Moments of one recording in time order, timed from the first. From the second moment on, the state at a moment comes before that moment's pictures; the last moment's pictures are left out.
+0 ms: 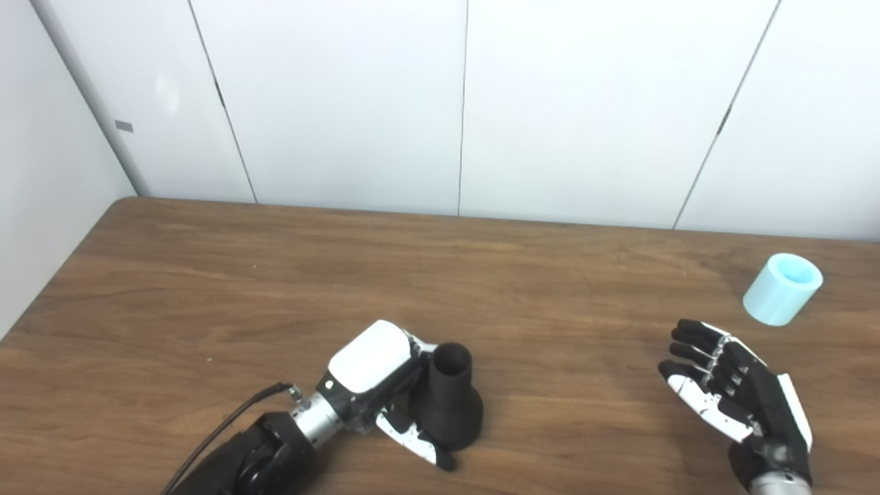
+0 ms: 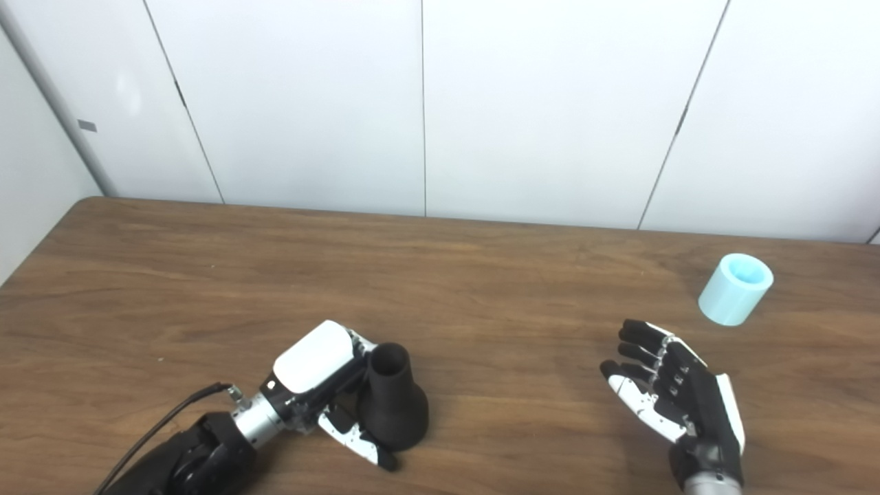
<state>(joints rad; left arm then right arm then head) -0.26 0.44 -0.49 0.14 0.75 -0.44 0.13 0.08 -0.07 -0.12 -0.35 0.01 0.26 -0.03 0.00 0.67</state>
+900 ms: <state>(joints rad) -0.35 0.43 -0.64 0.19 0.79 -0.45 0.24 0.08 -0.06 -0.12 -0.35 0.00 0.26 -0.04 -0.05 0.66</state>
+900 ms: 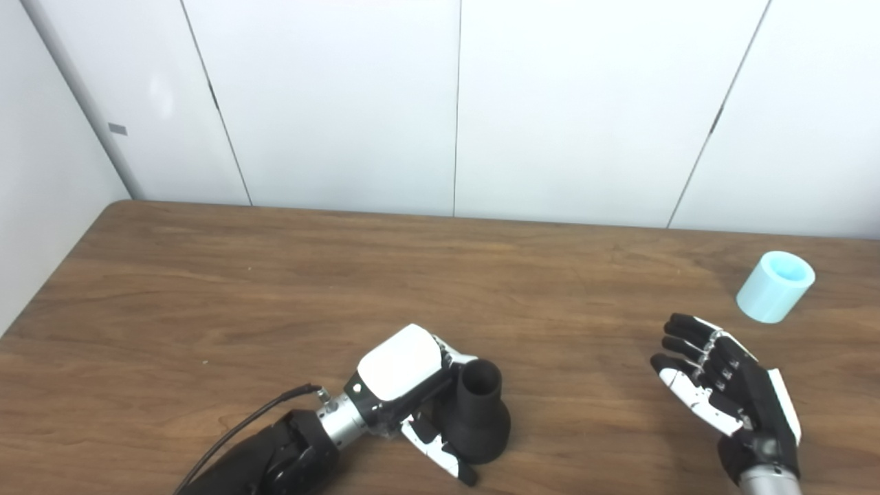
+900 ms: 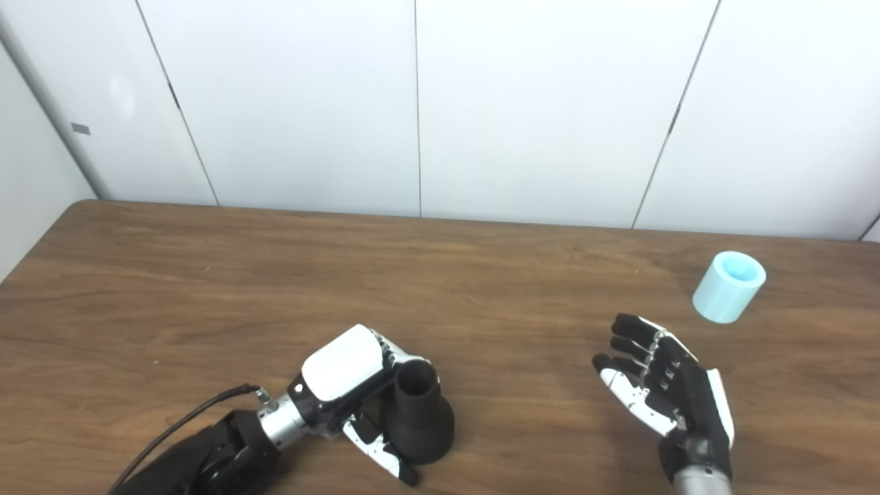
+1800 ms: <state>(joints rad) -0.40 0.45 -0.74 0.22 0.75 -0.45 0.29 -0.05 -0.05 -0.20 -0.30 -0.22 -0.09 -0.26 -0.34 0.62</state>
